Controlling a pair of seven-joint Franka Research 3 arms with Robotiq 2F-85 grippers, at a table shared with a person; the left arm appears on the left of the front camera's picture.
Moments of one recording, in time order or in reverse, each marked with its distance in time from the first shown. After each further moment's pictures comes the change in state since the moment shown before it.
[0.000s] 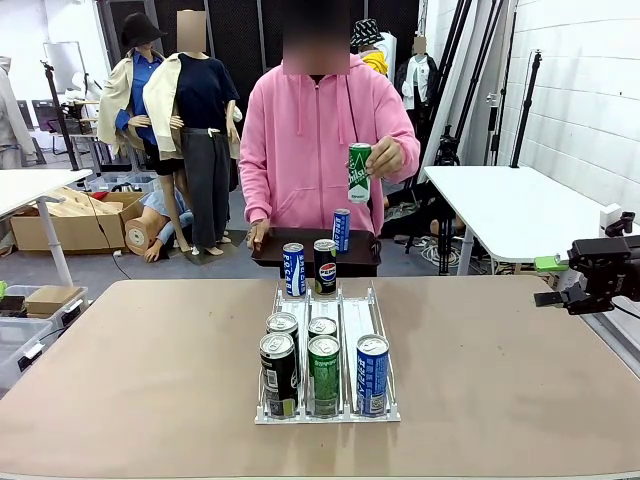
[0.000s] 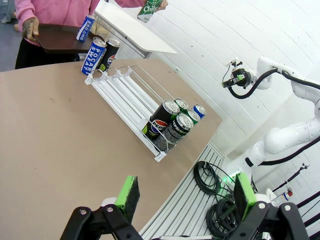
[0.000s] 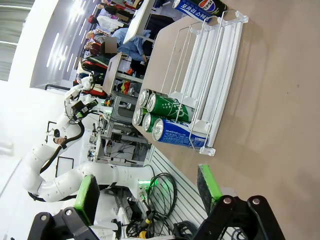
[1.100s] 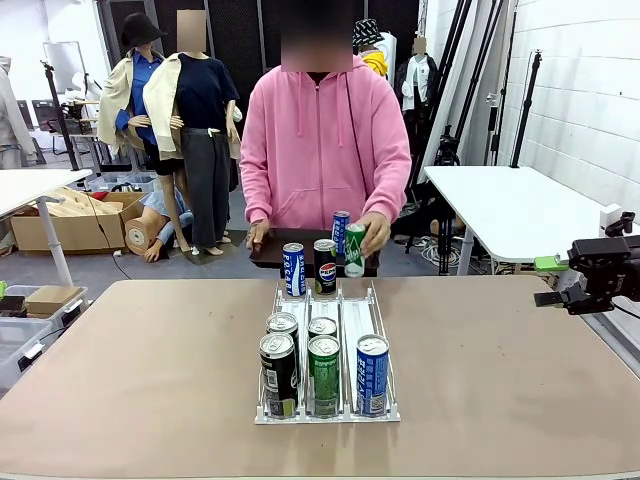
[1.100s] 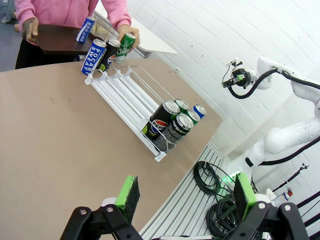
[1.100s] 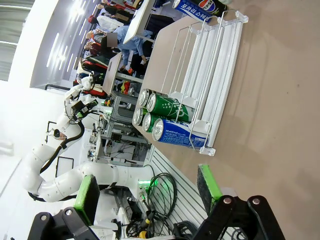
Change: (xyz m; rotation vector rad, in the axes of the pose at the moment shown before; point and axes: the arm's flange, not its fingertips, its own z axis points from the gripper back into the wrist) left arm 0.000 0.000 0.000 0.000 0.000 0.000; right arm 0.000 0.000 0.000 0.000 0.000 0.000
